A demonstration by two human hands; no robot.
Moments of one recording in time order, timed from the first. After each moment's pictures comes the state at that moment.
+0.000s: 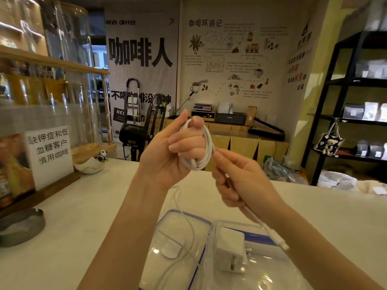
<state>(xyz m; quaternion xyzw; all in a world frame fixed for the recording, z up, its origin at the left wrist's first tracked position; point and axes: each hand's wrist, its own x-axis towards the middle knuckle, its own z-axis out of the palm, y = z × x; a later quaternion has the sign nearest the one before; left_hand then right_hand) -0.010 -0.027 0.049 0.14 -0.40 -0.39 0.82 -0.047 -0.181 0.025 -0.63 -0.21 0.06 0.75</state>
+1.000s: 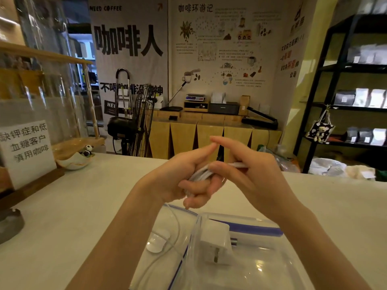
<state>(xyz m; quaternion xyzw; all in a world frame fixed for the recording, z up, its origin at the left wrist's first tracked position) -0.008 -0.069 0.023 0.57 -0.37 -0.39 0.62 -0.047 -0.223 0.018 -0.83 -0.34 -0.31 0.32</state>
